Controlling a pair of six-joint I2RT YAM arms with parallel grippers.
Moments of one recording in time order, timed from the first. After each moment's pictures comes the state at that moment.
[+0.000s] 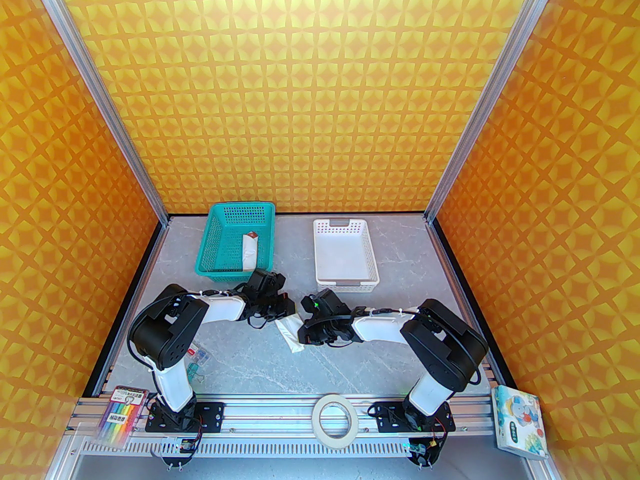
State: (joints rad) left arm -0.55 1.82 0.87 0.05 0.55 -0.77; right arm 0.74 1.69 0.71 -0.02 -0.49 0.67
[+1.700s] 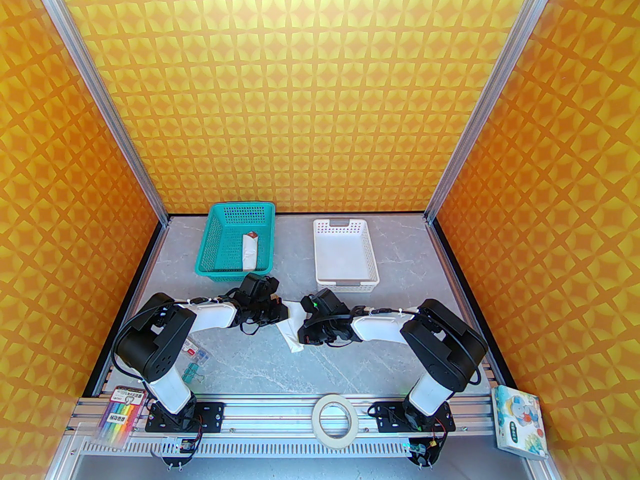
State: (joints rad) left arm -0.54 1.73 0.76 0.06 0.53 -0.73; right arm 0.75 1.69 0.72 -0.05 -0.46 0.67
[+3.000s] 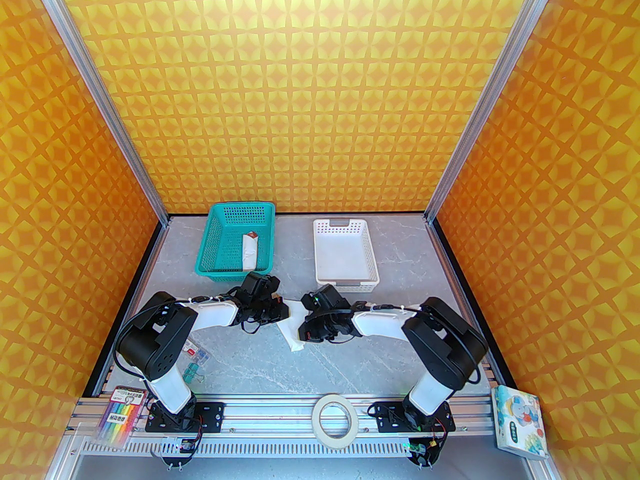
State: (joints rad) left arm -0.54 1.74 0.78 0.05 0.51 -0.72; right arm 0.71 1.71 0.75 -0.08 -0.55 0.66
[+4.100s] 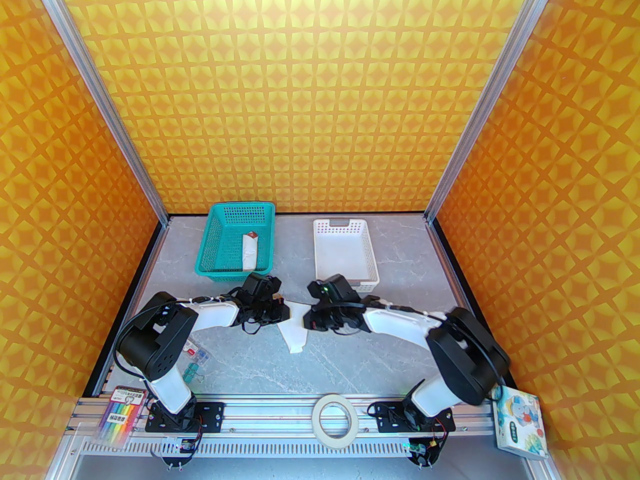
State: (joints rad) left arm -0.55 1.74 0.78 0.04 0.52 -0.70; right arm 0.64 1.62 0.81 -0.11 -0.53 0.63
